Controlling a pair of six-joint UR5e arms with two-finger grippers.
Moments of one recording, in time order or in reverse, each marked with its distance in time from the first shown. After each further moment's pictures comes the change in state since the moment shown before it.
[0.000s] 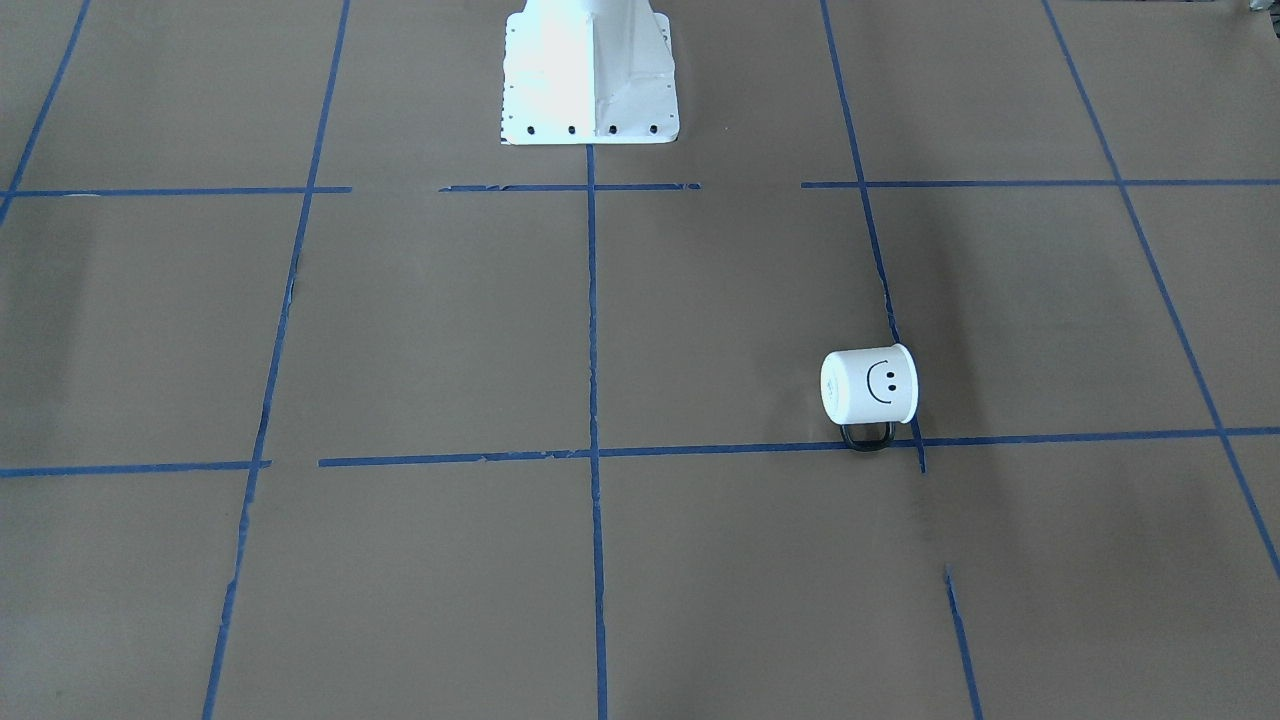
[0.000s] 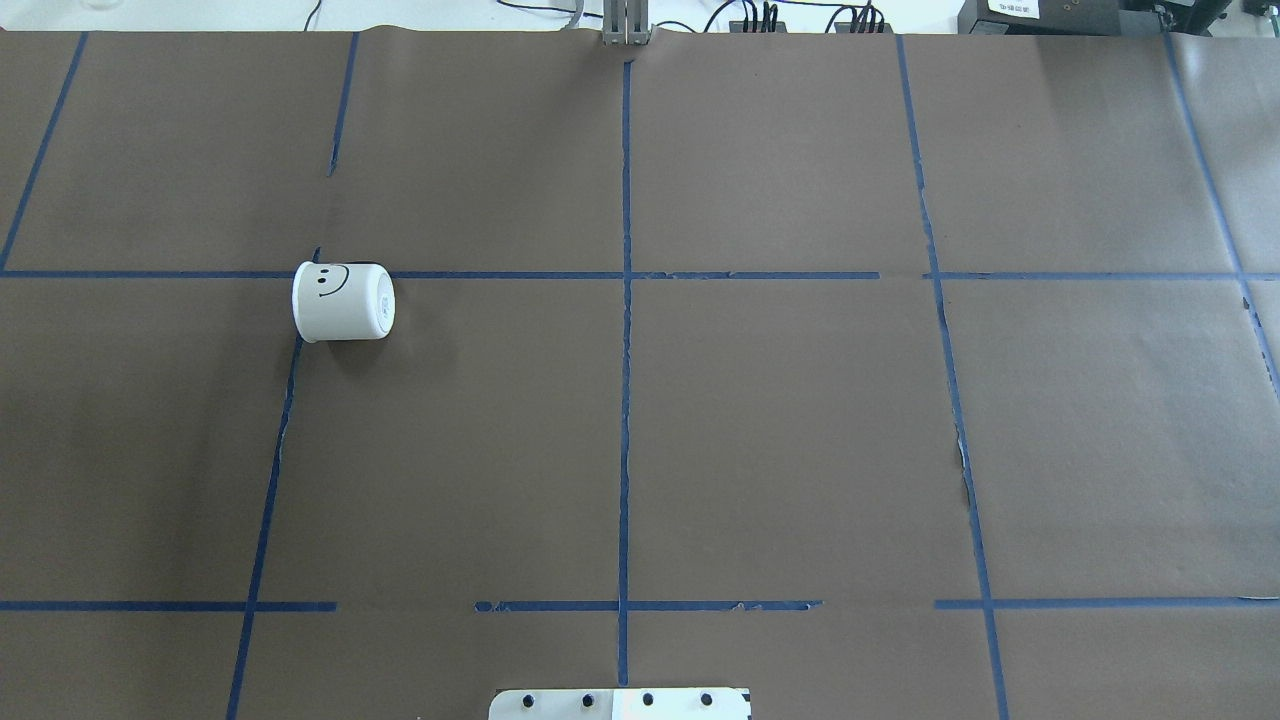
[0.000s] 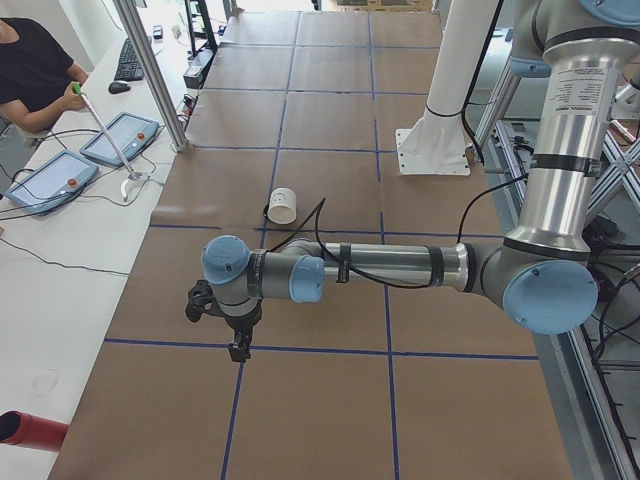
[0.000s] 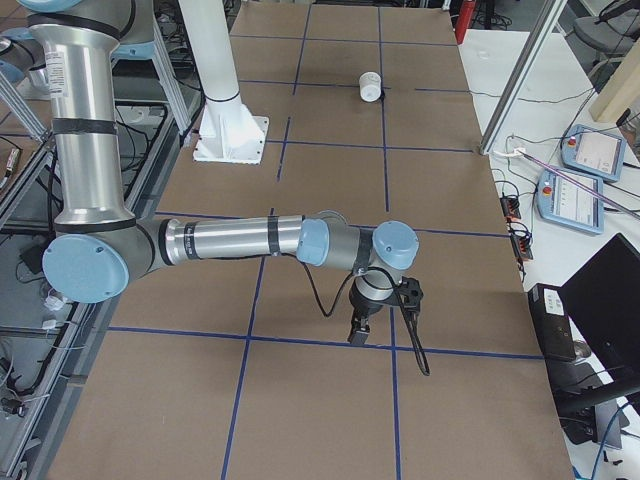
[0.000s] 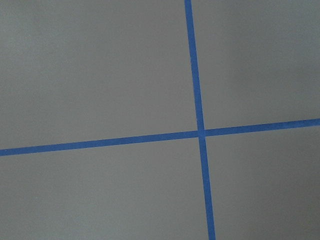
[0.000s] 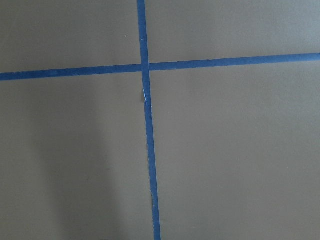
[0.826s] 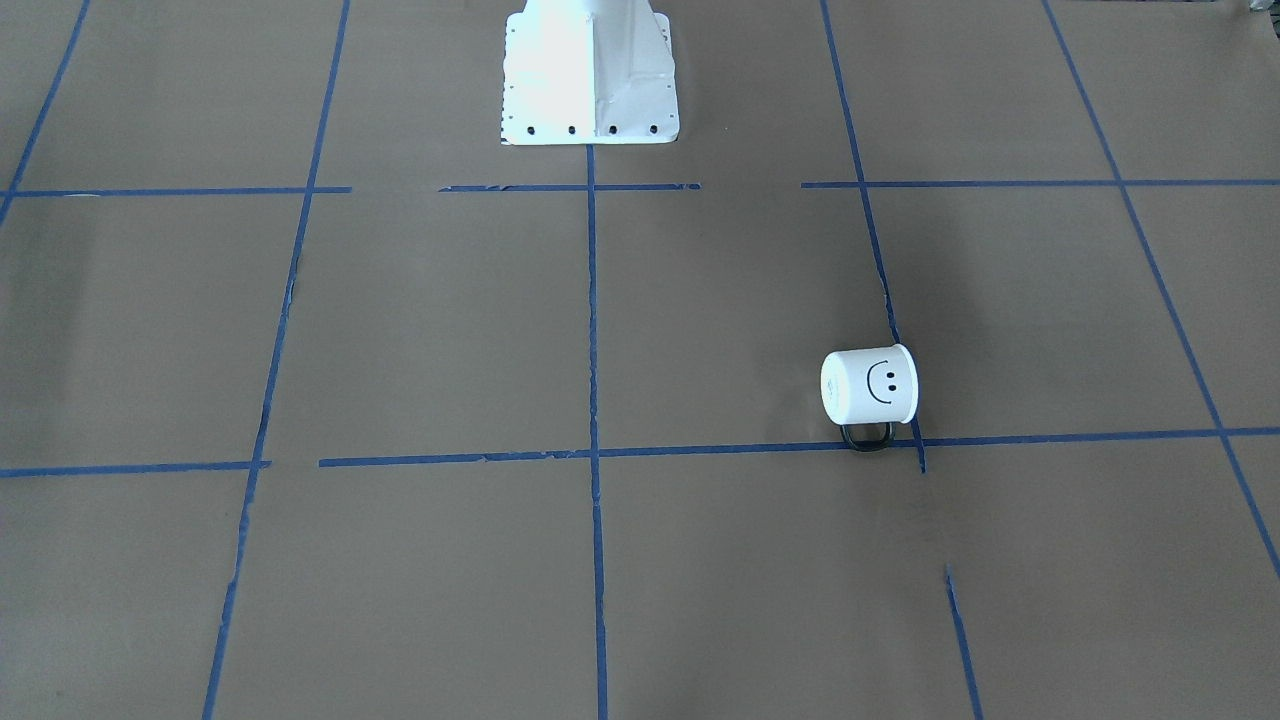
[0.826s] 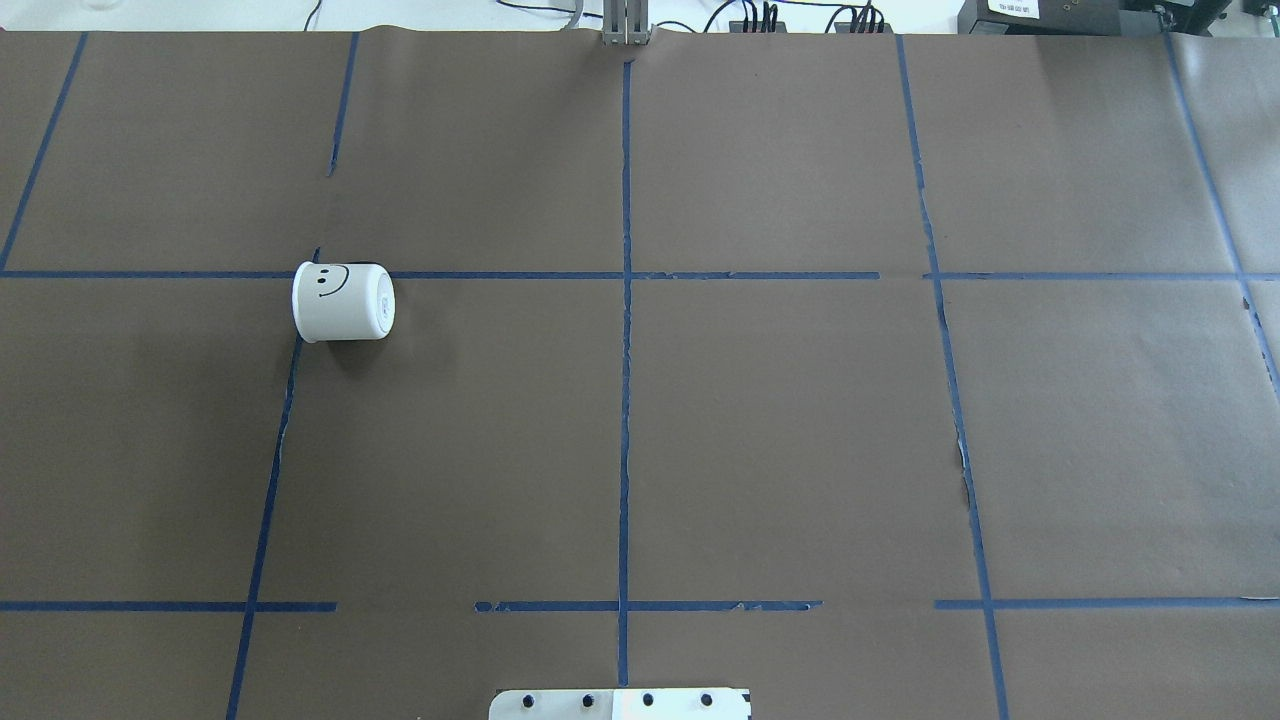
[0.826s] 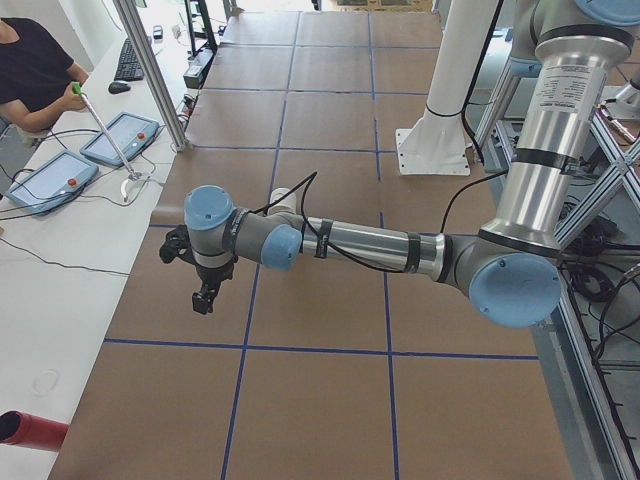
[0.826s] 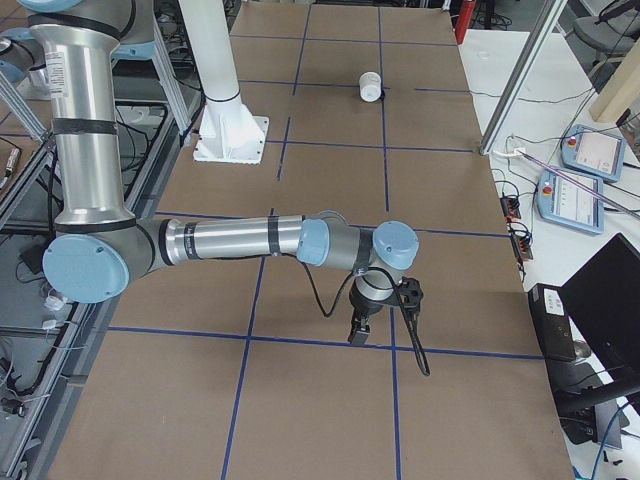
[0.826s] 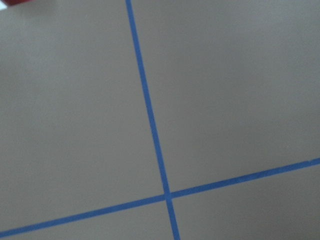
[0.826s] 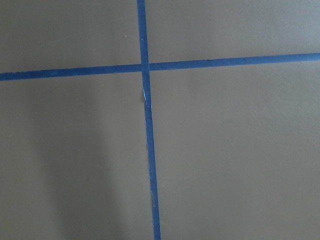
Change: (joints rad) left arm 0.084 -0.109 -0.018 -0.223 0.000 -0.008; right arm 0.000 0.000 0.000 0.000 0.000 0.000
